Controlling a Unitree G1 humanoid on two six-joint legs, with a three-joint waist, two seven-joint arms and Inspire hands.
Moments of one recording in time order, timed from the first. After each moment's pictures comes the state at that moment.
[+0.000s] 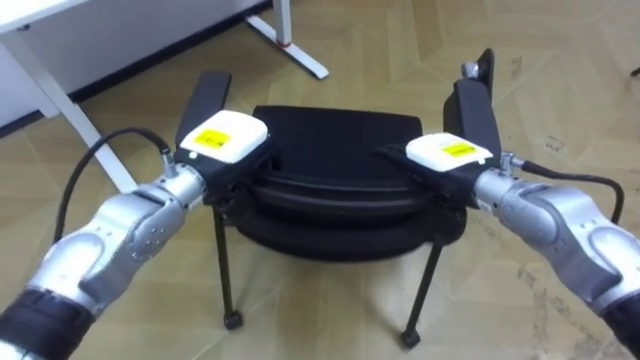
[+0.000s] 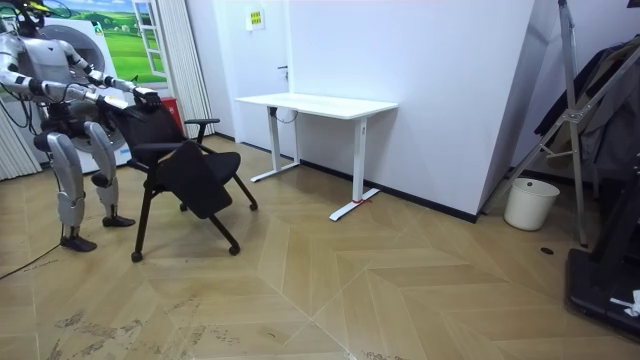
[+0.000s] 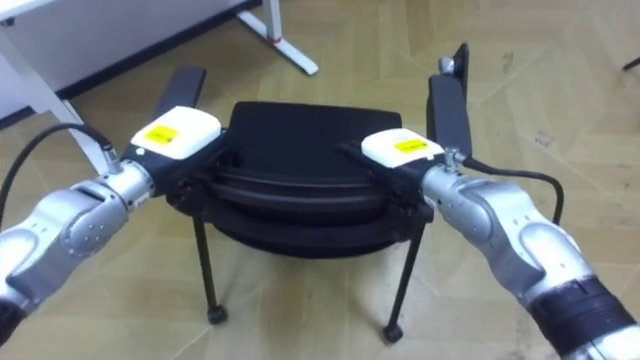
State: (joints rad) left arm -0.34 0.61 -0.41 0.30 0.79 -0.22 -0.10; right arm -0.38 -0.66 0.44 0.32 -0.72 -0.18 0.34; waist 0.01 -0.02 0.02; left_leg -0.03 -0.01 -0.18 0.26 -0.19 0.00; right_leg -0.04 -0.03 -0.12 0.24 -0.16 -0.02
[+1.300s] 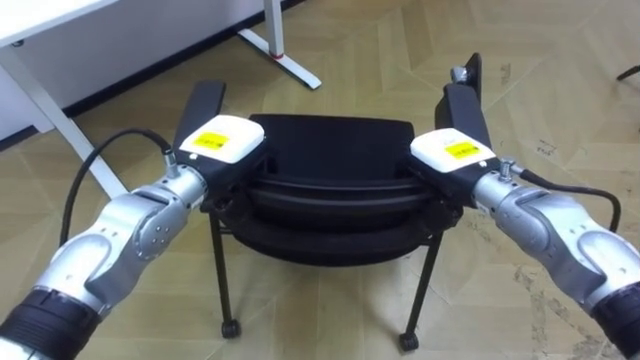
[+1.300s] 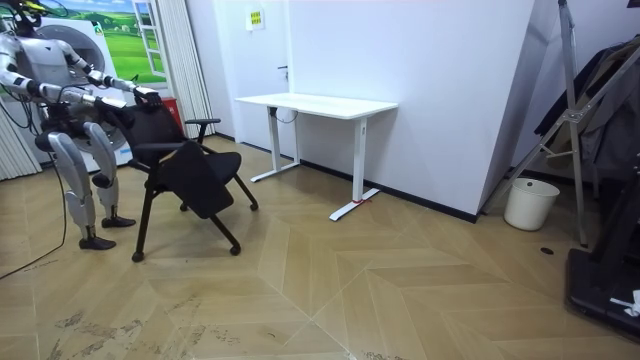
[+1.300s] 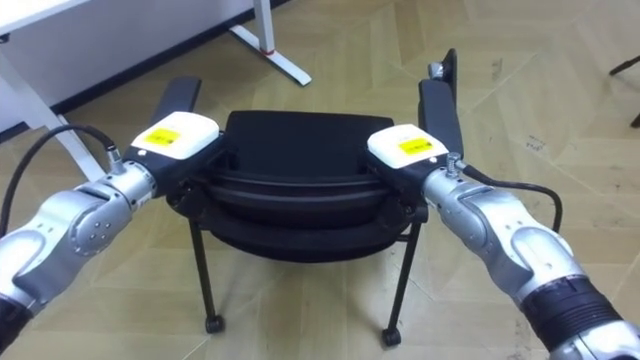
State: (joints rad) left arm -0.38 0.57 -0.41 0.34 0.79 -0.17 -0.14; right arm -0.39 -0.61 0.44 0.46 -0.81 -0.22 0.15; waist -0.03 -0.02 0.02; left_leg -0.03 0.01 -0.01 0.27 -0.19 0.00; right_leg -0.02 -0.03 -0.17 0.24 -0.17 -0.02
